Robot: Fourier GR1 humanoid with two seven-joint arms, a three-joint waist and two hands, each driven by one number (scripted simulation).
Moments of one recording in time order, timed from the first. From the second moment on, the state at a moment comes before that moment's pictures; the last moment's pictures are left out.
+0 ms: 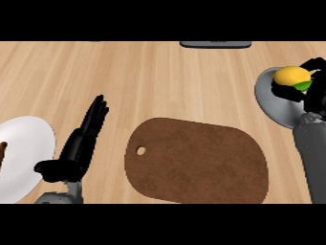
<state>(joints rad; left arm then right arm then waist) -0.04 0.05 -0.14 -1.57 0.00 0.03 -0.10 -0.51 -0.27 -0.22 -1.14 1.02 -0.58 0.34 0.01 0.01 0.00</state>
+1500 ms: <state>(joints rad) -0.07 0.02 -0.16 -1.56 -0.01 0.02 -0.11 -0.82 -0.51 -0.60 -0.30 0.55 -0.42 -0.31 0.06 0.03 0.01</state>
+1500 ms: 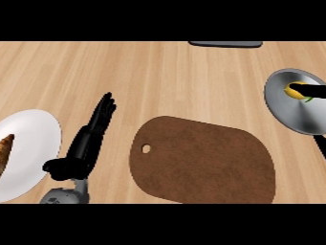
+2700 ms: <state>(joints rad) -0.02 0.04 -0.12 -1.59 0.00 0.01 -0.09 -0.51 -0.60 -0.71 -0.39 0.21 0.19 -0.66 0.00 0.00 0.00</state>
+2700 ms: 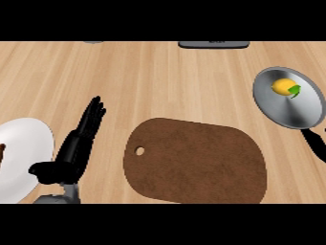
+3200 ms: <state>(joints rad) -0.02 0.04 -0.10 -1.59 -0.01 0.00 -0.09 -0.32 -0.55 -0.62 -0.61 0.13 0.21 -0.63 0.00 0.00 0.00</state>
